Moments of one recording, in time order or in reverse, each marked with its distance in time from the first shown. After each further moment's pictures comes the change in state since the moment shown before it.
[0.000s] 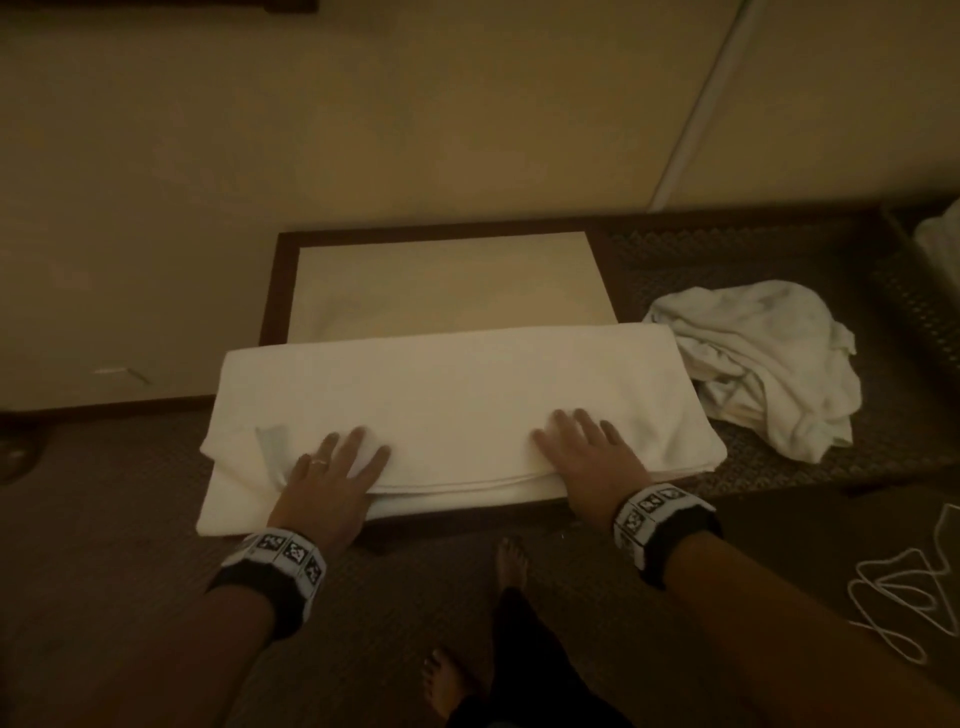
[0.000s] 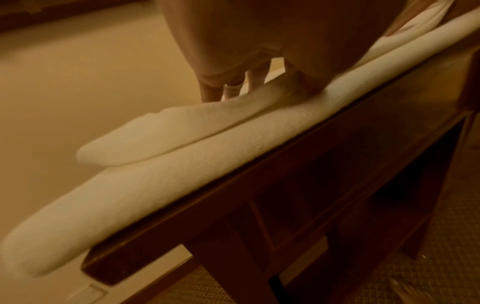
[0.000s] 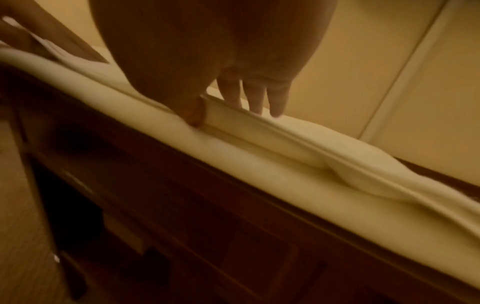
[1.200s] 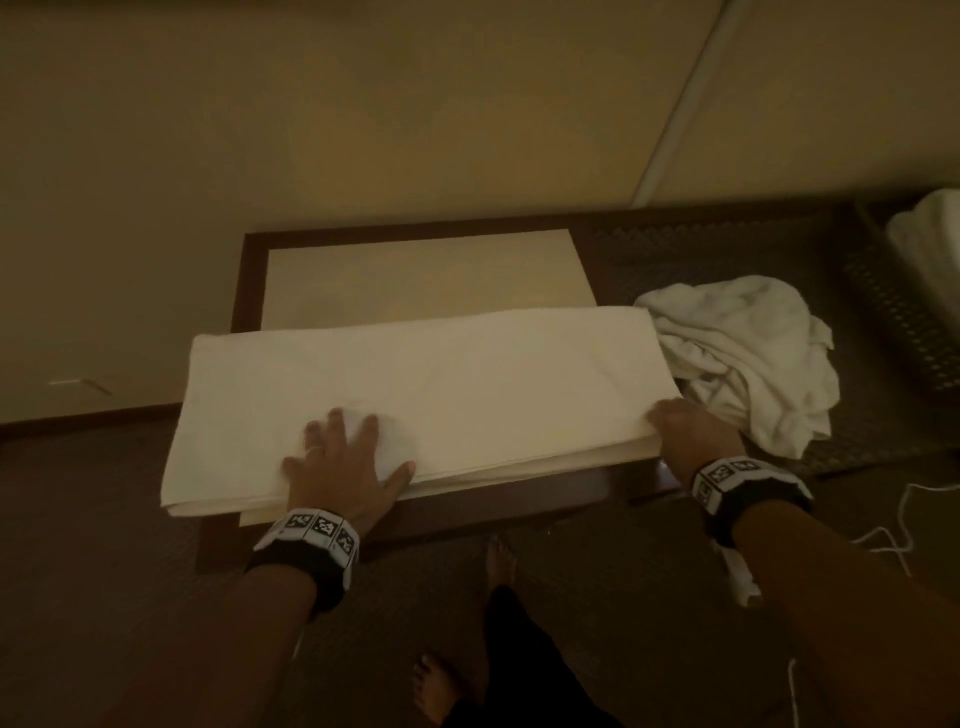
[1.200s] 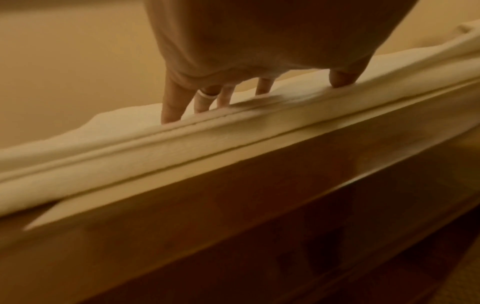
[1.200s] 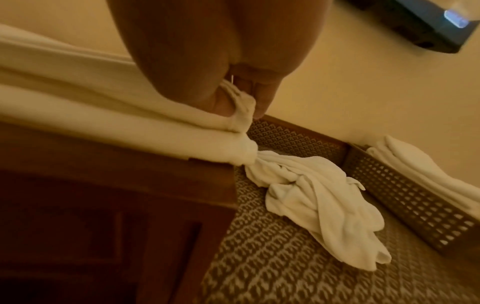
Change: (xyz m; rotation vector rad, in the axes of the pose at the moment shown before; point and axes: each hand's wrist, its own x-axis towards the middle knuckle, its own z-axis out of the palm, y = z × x) left_hand 0.055 0.027 -0.019 -0.173 -0.028 -0.283; right_hand -0.015 0.113 -0.009 0.028 0.001 0.389
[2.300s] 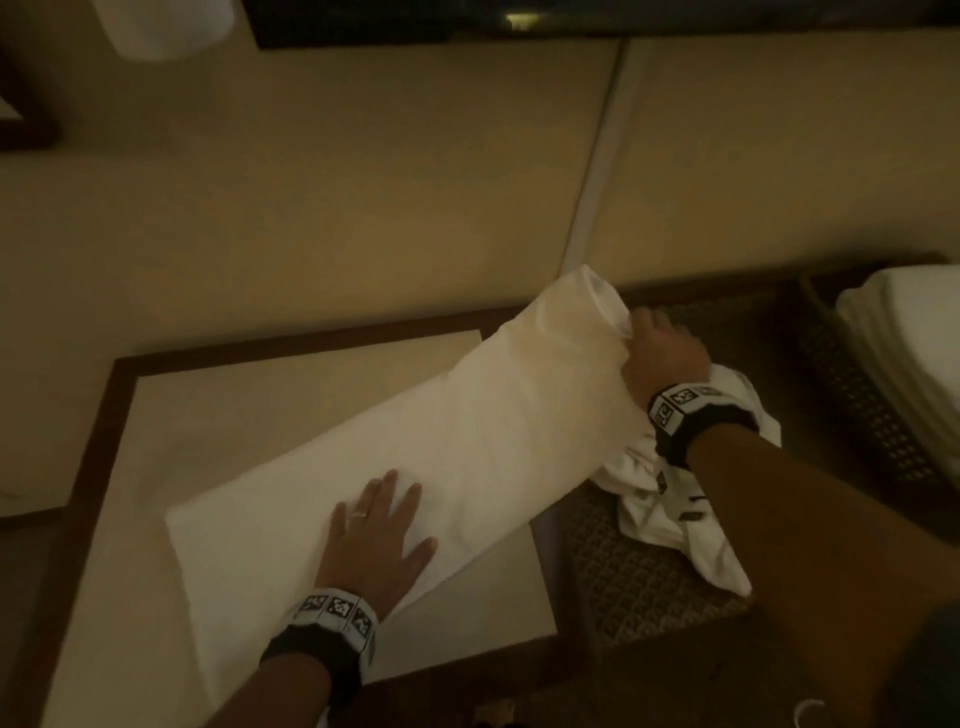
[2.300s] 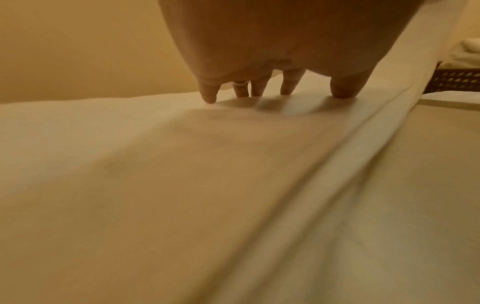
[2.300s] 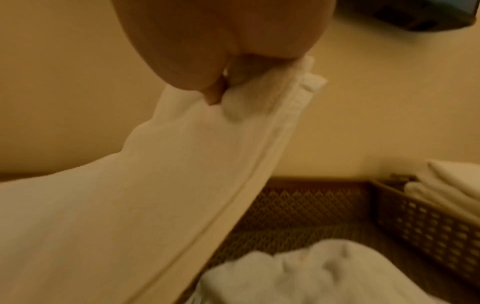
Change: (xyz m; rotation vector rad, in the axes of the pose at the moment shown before) left_hand 0.105 0.188 -0.022 -0.016 -0.041 0.259; right_hand 0.203 0.141 -0.131 0.257 0.409 0.213
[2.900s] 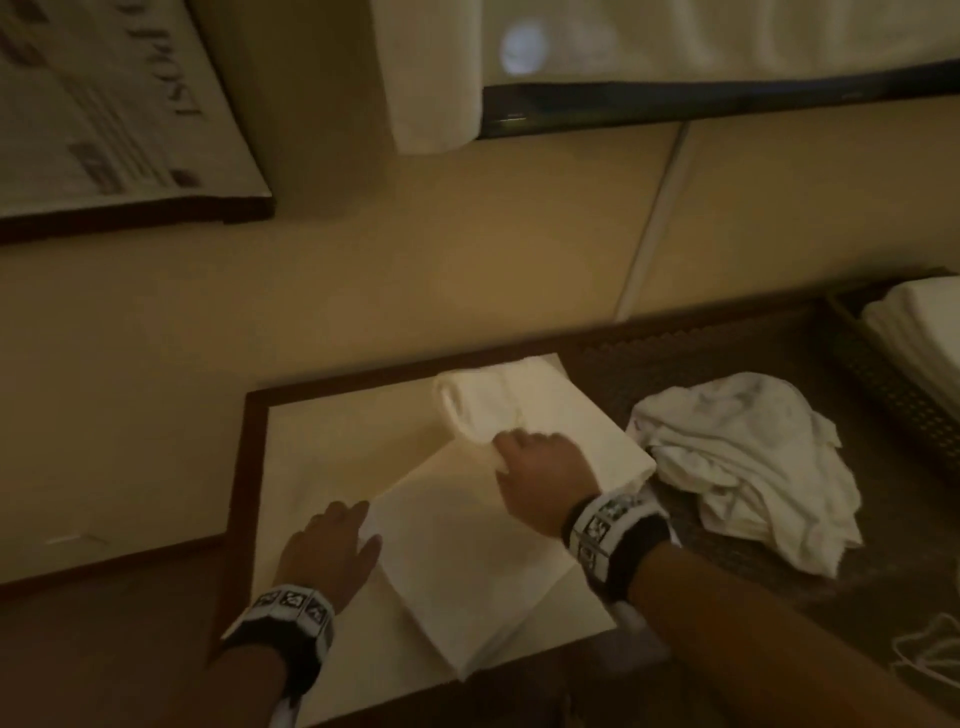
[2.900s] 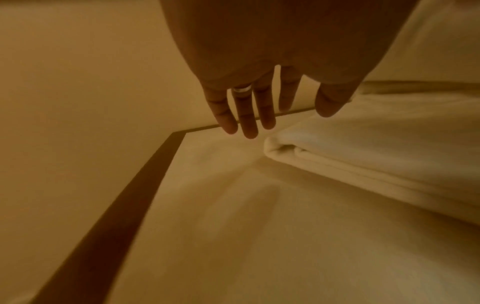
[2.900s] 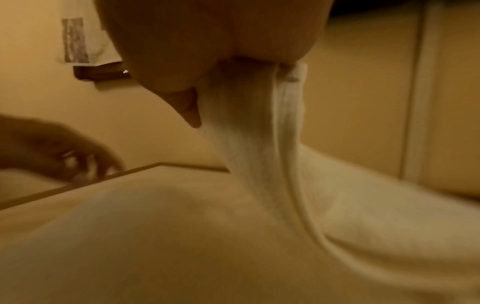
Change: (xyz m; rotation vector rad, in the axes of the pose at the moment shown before) left_hand -0.063 -0.195 -0.062 -0.003 0.079 -0.073; right_hand -0.173 -0.246 -0.008 0.081 -0.091 -0.530
